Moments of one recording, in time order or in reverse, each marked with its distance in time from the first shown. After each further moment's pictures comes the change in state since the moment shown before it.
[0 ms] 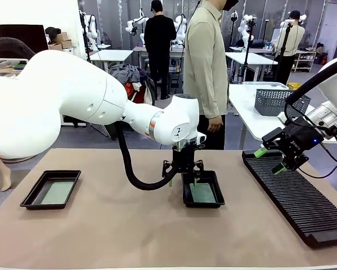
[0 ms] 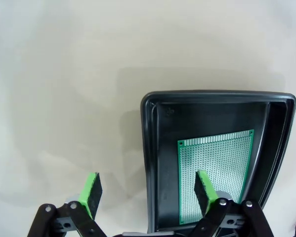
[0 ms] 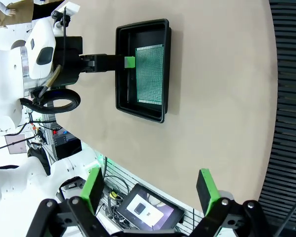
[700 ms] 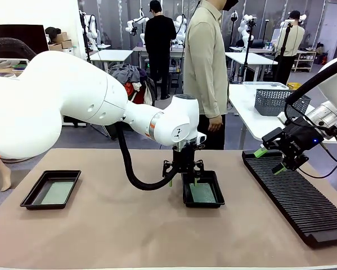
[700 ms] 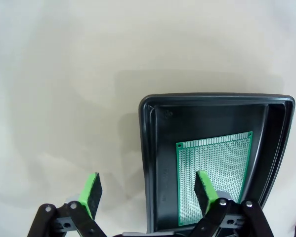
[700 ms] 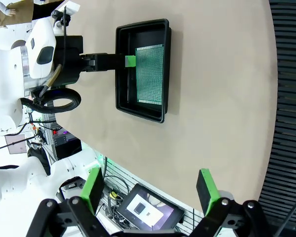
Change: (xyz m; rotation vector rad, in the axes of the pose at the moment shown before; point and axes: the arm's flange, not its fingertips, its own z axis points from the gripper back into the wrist) left arm 0.001 0.000 -0.001 -0.003 -0.006 -0.001; right arm 0.000 0.000 0.000 0.000 0.000 0.000
